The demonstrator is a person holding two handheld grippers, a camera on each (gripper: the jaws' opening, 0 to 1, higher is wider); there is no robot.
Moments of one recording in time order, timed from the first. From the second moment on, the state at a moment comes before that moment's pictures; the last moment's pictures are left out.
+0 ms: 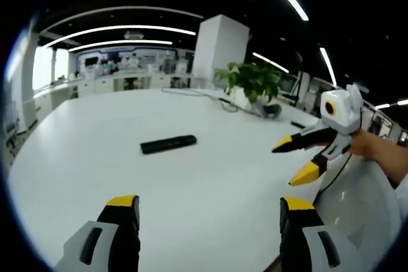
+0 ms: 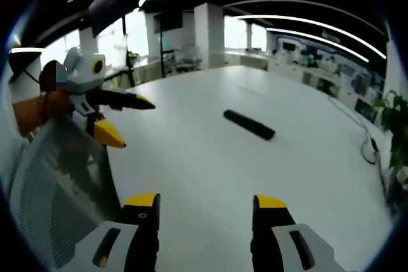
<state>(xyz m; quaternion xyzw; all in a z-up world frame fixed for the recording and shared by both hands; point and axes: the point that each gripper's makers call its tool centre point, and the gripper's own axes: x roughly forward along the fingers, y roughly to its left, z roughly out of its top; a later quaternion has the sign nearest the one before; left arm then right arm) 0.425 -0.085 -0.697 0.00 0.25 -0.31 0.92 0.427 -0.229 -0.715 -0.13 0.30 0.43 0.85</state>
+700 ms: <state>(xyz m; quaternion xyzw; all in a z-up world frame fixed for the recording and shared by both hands) 0.425 -0.084 -0.701 0.00 0.26 -0.31 0.91 0.428 -0.229 -0.718 -0.13 0.30 0.43 0.84</state>
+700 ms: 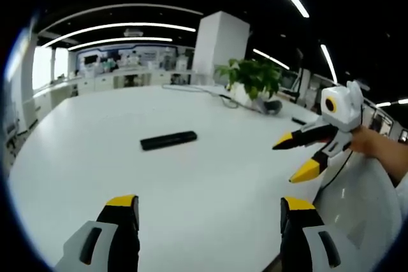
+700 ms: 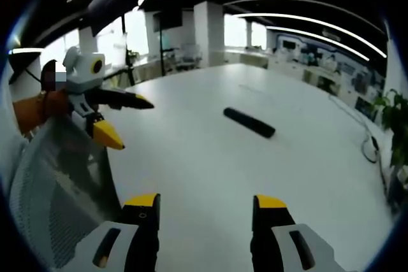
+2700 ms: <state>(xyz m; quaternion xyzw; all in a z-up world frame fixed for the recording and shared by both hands) 0.487 -0.046 -0.699 0.06 0.27 -0.29 0.91 0.498 -0.234 -0.691 -0.13 0.28 0.41 0.86</state>
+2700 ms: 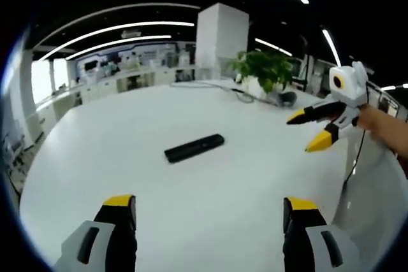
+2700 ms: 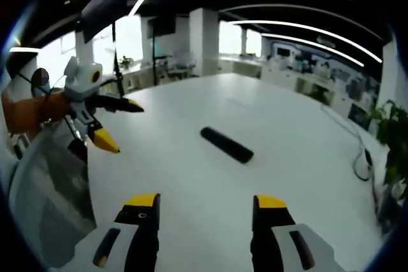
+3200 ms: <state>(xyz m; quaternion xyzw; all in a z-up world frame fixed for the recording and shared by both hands) 0.525 -0.039 -0.702 0.07 0.28 -0.30 0.91 0.530 -0.233 -0.694 -0.14 0.28 0.41 0.86</state>
